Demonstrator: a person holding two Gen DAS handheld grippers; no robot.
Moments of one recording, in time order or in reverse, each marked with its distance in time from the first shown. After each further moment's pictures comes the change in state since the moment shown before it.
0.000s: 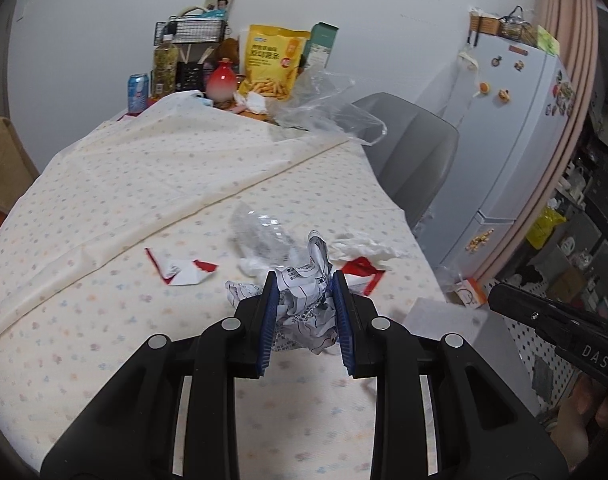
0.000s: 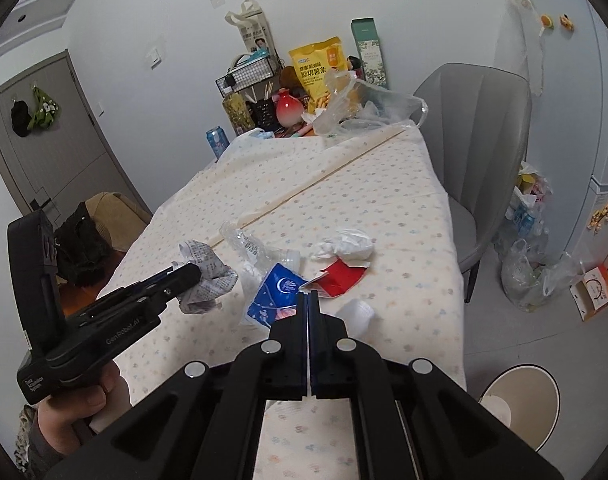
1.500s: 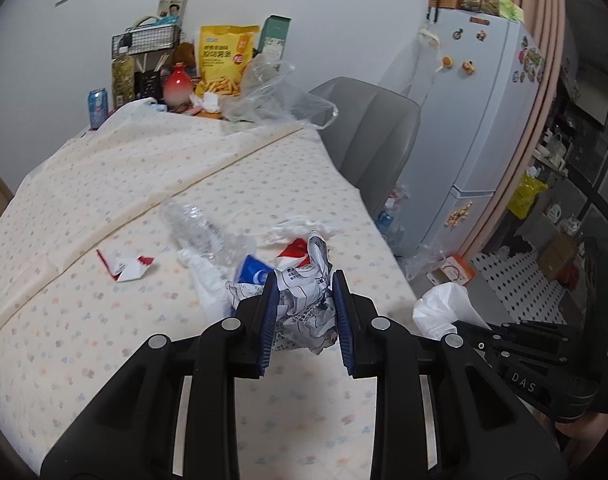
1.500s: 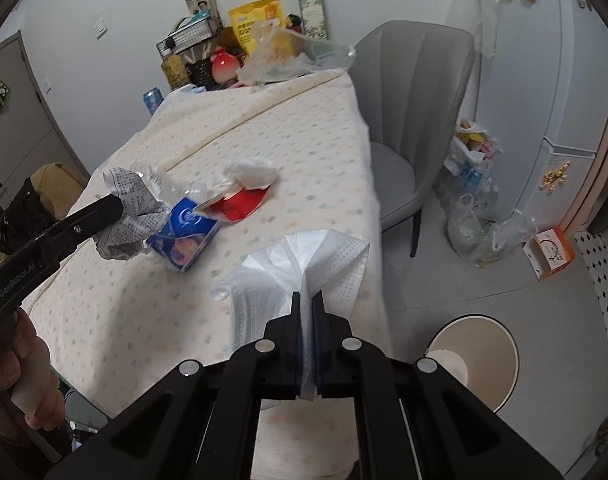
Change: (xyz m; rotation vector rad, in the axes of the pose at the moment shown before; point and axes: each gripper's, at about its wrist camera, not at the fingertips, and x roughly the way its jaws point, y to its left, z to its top) left arm 0.003 -0.058 -0.013 0.110 0.022 -0.060; right arm 0.000 -0.059 -0.049 0.039 0.129 -0.210
